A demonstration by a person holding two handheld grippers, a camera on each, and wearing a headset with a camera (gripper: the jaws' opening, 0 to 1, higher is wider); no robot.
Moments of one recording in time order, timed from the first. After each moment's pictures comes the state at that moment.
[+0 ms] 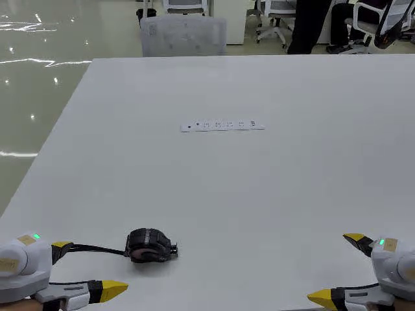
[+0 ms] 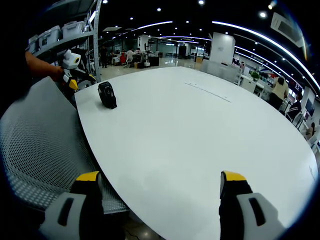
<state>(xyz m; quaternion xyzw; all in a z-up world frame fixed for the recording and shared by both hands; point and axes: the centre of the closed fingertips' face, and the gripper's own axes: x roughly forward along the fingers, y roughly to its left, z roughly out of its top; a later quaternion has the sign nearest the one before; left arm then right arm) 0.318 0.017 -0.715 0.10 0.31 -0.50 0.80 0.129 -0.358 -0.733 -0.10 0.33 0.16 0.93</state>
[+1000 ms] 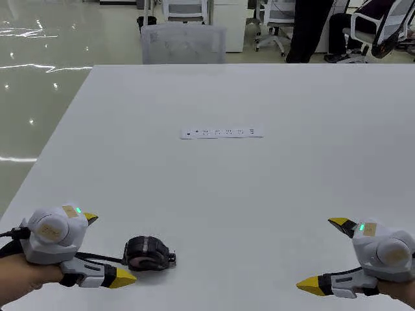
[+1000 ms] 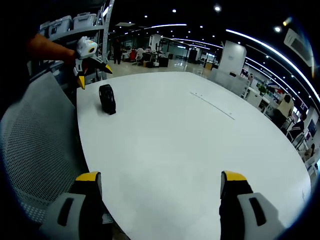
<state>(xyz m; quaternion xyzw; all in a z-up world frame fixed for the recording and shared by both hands) 0.342 -0.032 -0.709 0.28 0.28 -0.58 0.72 0.172 -0.349 -0.707 -0.15 0.31 0.19 0.92</state>
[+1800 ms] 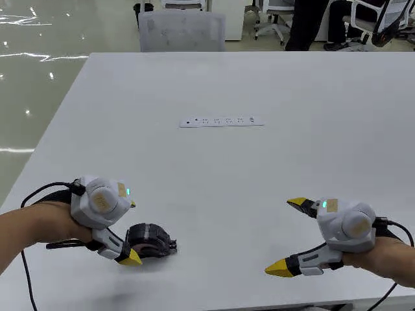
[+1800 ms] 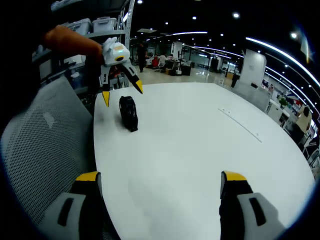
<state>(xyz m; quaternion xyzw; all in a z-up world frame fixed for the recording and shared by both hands) 0.331 -0.071 -0.731 0.41 0.27 -0.66 0.56 0.213 -0.279 -0.703 -0.15 0.29 0.30 0.90</state>
